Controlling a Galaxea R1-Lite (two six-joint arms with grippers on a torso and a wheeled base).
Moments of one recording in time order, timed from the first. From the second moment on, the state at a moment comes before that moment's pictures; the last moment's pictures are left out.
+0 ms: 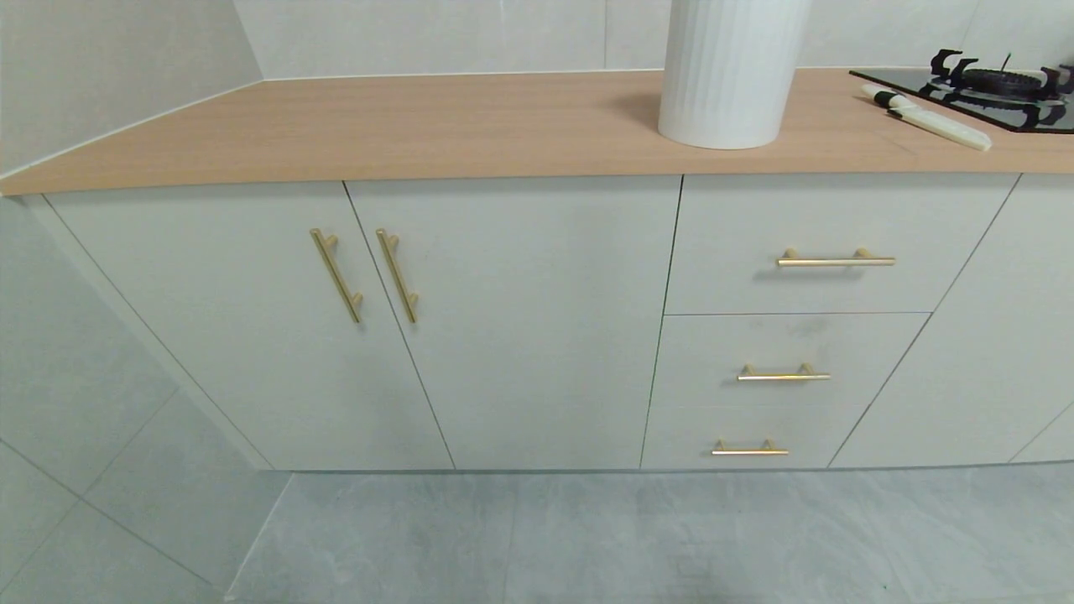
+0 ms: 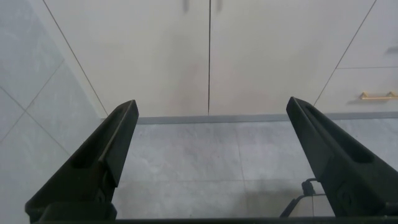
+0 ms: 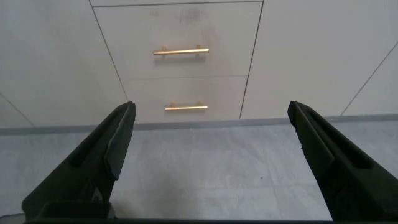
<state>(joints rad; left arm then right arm) 0.00 0.00 0.00 0.00 -0.02 0.01 0.00 0.00 0.00 0.00 -0.02 0.00</state>
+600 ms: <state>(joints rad) 0.00 0.00 0.00 0.00 -0.02 0.01 0.00 0.00 0.00 0.00 -0.01 -0.01</state>
